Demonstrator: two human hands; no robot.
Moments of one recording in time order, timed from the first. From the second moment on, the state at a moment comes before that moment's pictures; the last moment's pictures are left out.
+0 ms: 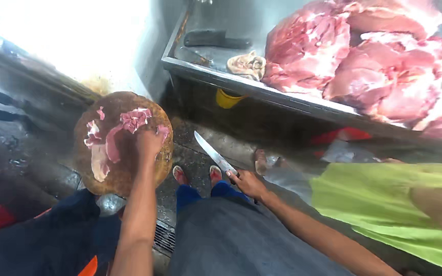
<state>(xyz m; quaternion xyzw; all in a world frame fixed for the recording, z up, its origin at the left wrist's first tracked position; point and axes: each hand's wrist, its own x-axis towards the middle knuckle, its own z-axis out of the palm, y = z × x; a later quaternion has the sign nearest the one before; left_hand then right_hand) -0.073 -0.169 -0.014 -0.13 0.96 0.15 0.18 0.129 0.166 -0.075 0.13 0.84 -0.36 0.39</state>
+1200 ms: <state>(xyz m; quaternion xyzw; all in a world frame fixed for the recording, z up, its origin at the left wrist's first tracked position) 0.127 -0.265 -0.032 -0.50 0.71 0.49 -0.03 0.076 0.090 -0.080 0.04 0.84 -0.30 0.46</state>
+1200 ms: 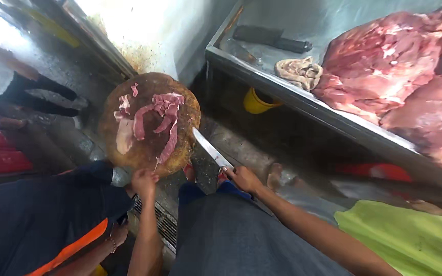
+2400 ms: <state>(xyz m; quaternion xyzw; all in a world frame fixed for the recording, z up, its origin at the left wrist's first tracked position) -0.013 -0.246 -0.127 -0.29 0.96 0.02 0.00 0.017 -0.061 -0.083 -0.05 0.82 -0.16 0.55</state>
